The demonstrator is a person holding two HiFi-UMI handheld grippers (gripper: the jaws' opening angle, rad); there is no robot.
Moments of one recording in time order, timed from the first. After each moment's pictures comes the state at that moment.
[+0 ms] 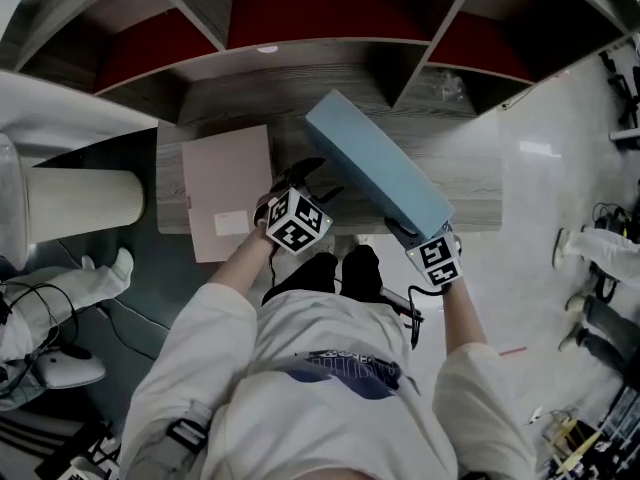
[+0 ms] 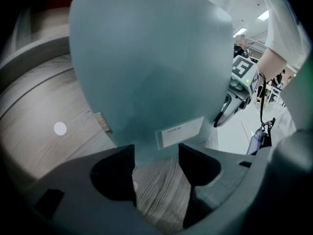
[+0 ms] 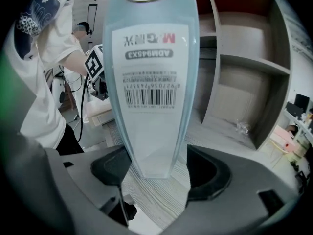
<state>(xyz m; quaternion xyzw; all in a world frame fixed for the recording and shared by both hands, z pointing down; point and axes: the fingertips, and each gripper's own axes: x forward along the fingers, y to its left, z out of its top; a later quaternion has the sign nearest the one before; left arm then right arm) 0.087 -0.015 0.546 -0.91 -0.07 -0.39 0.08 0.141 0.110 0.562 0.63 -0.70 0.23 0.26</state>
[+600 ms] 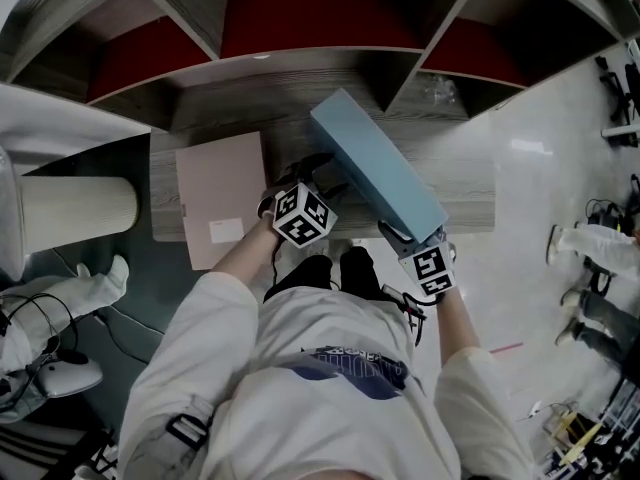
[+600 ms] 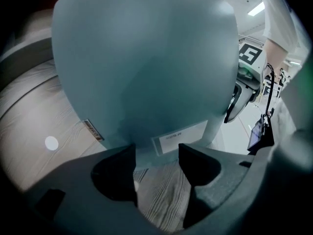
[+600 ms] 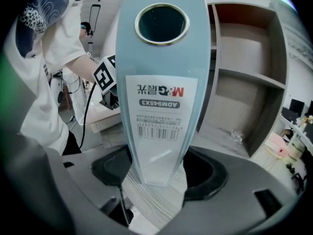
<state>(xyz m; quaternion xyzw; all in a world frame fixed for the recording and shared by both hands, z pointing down) 0.118 -0.013 0.549 -0.91 -0.10 -0.38 0.12 0.138 0.105 0.532 0.65 -0.69 0.21 0.26</state>
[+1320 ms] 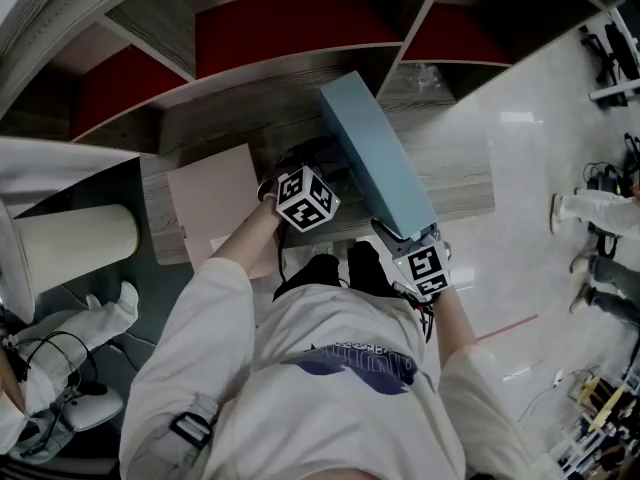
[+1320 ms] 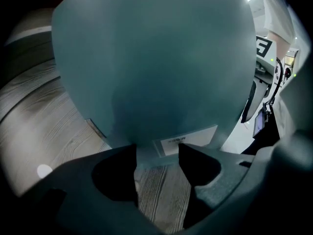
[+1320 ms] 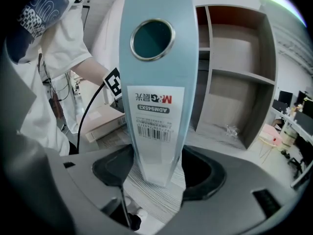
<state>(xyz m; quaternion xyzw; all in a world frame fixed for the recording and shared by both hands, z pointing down) 0.158 -0.025 0.551 -0.90 -0.16 -0.37 0.18 0.127 0.098 0.528 0.69 -0.65 0.23 0.23</state>
